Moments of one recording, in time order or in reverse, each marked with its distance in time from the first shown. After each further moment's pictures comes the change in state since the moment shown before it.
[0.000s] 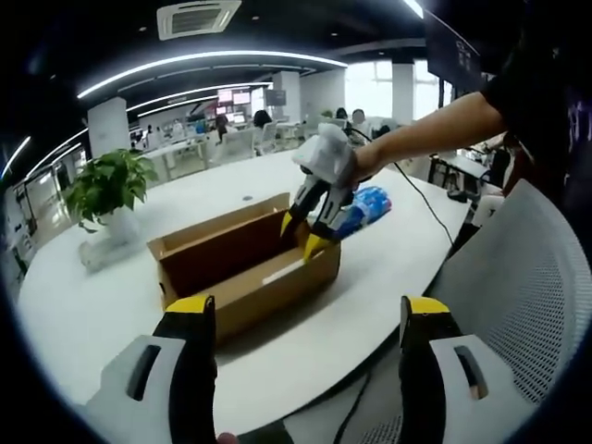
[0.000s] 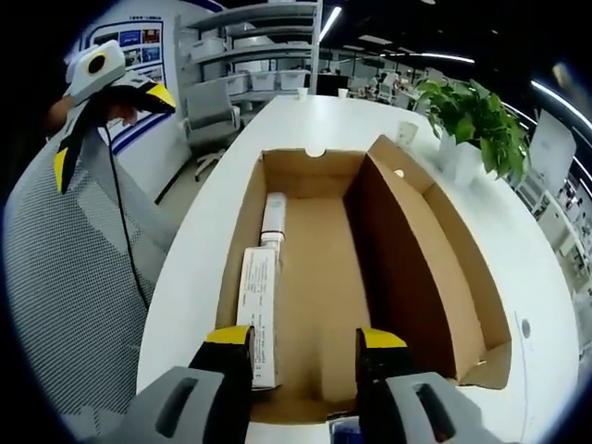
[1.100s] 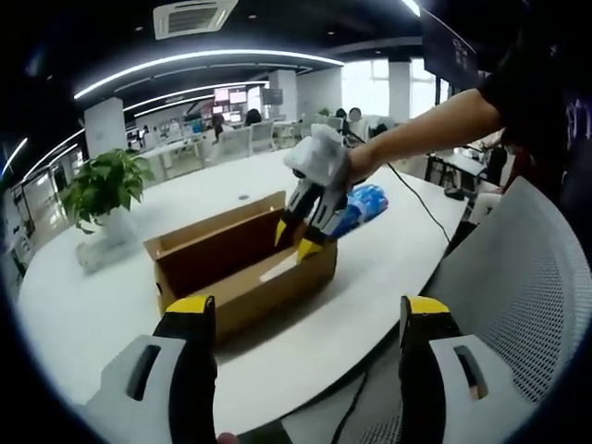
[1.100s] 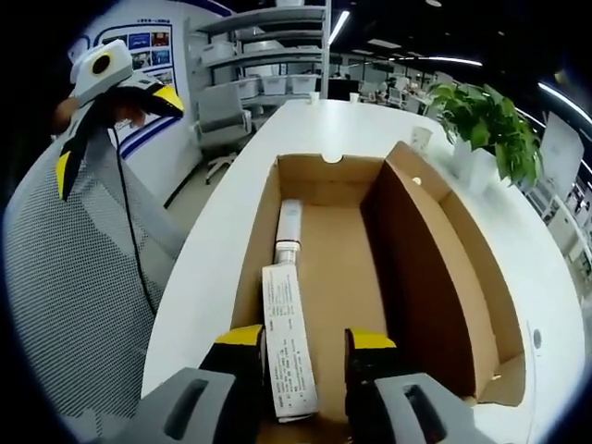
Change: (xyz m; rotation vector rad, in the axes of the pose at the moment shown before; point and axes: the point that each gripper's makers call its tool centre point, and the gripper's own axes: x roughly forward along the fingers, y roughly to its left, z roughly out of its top) left arm 0.000 -0.002 -0.002 0.003 0.006 -0.011; right arm 0.018 0.012 0.010 -0.014 -0.014 0.039
